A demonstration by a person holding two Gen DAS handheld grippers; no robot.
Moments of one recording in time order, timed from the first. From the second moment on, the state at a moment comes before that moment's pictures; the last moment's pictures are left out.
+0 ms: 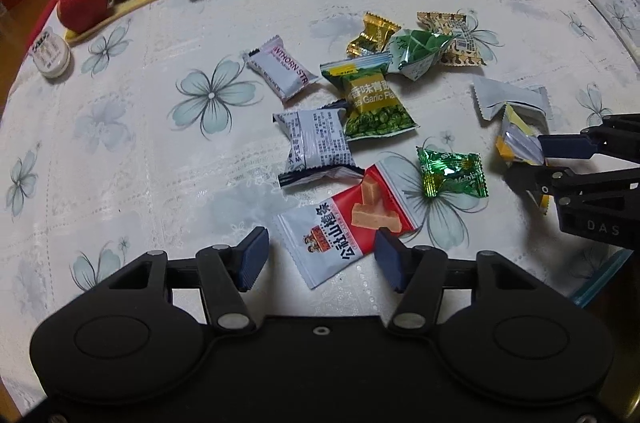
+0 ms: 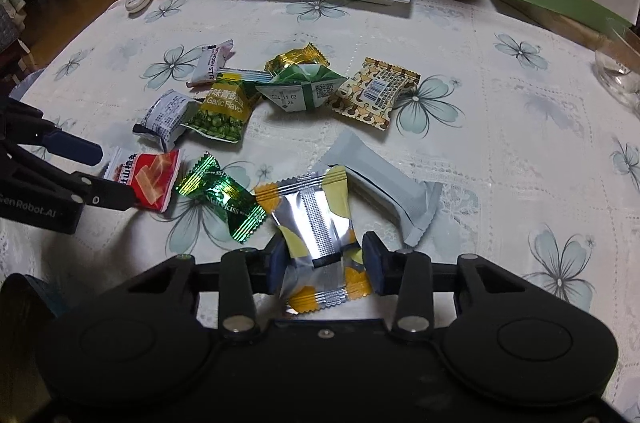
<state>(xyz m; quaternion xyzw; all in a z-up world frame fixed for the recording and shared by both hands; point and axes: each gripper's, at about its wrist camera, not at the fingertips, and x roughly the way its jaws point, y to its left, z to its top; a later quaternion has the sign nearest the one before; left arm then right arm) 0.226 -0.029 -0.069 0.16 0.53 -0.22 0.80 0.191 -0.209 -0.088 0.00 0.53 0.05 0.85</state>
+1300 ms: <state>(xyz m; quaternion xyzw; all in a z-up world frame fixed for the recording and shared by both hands) 0.239 -0.028 -0.070 0.07 0.56 -0.21 0.80 0.174 -0.227 -0.066 0.08 0.53 0.02 0.85</state>
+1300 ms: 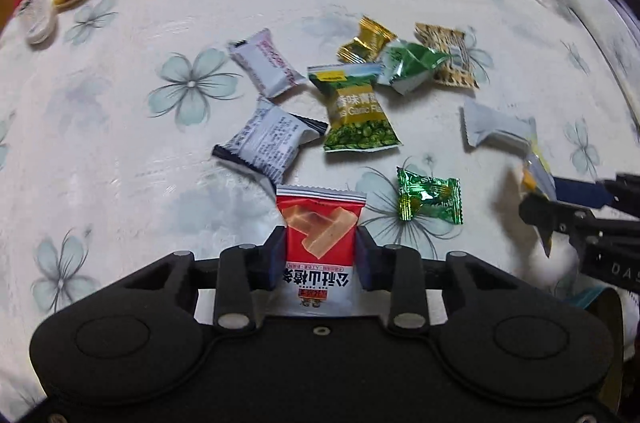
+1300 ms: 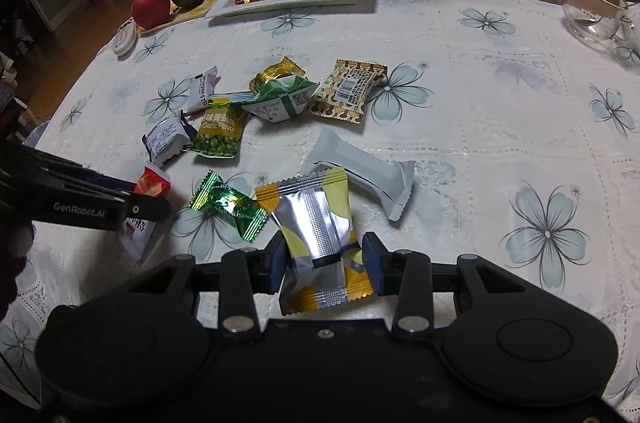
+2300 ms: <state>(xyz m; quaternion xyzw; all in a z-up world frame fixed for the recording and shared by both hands) 0.014 0.001 -0.007 -0.01 0.59 -0.09 0.80 -0.070 -0.181 0.023 0.15 0.53 -0.08 0.83</state>
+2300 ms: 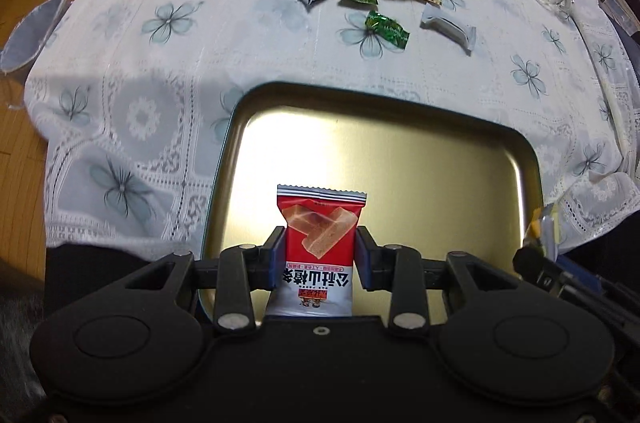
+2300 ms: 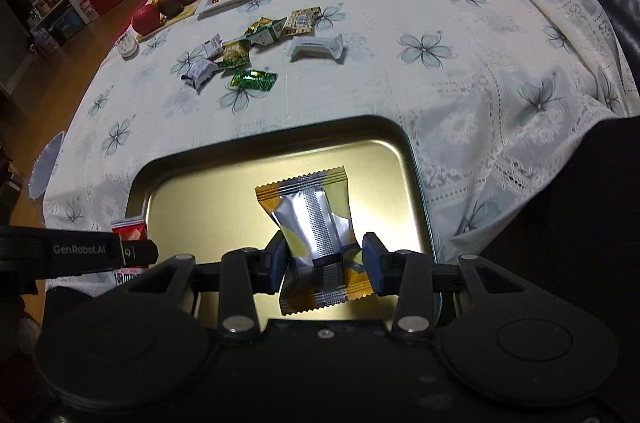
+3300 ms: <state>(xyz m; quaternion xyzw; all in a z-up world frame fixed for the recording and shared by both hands) -0.024 -0.007 0.001 0.03 0.55 -0.06 0.83 -0.110 -0.164 0.033 0.14 0.51 -0.08 0.84</state>
